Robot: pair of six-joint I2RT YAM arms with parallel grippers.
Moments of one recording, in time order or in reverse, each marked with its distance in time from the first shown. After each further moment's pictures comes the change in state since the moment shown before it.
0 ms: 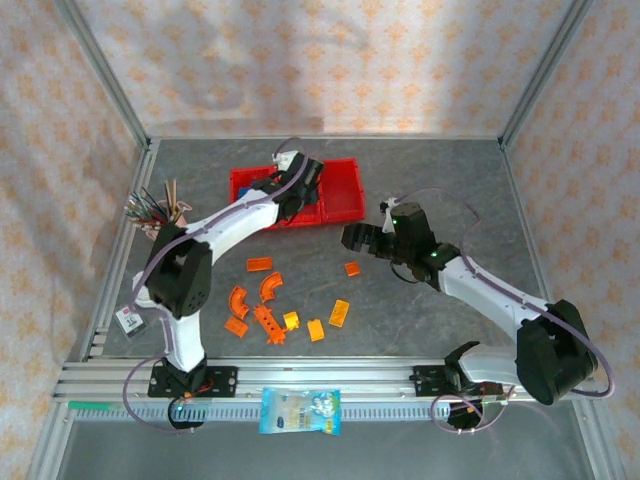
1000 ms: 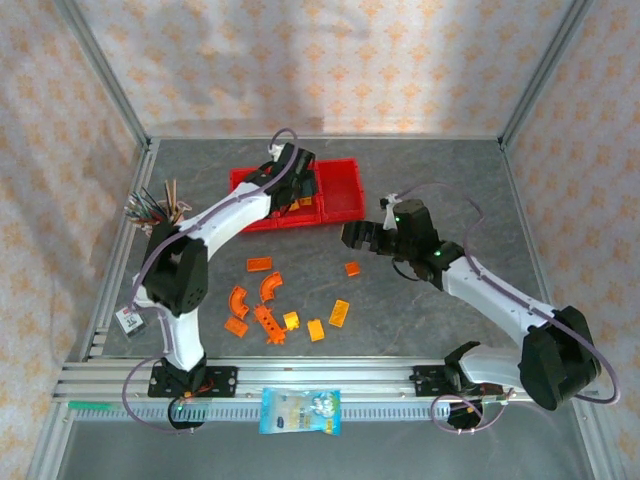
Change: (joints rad) left arm 0.024 -0.133 -0.069 -0.011 0.124 0.061; right arm 0.001 -0.037 0.028 -0.041 -0.005 -0.064
